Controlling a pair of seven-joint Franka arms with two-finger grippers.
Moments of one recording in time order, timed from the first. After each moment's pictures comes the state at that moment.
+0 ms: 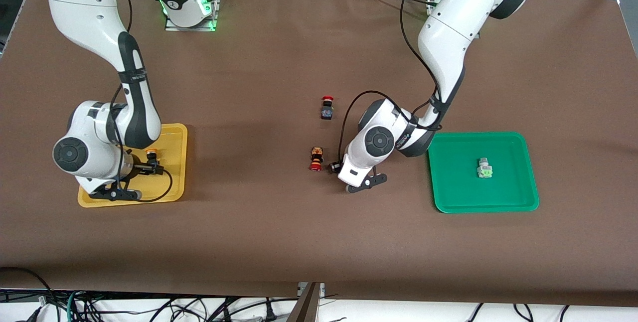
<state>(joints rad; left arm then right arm) -0.42 0.96 -0.19 -1.30 -0.01 2.29 -0.84 0.34 0.66 -0.39 -1.62 0.16 2.15 -0.04</state>
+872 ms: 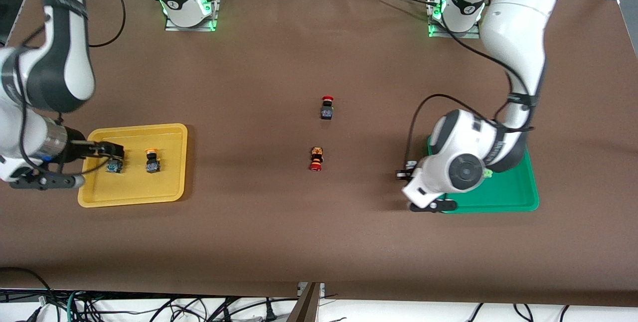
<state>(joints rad) -0.16 0.81 -0.15 -1.26 0.10 1.83 -0.29 0.19 0.38 -0.23 -1.41 0.05 1.70 -0.08</state>
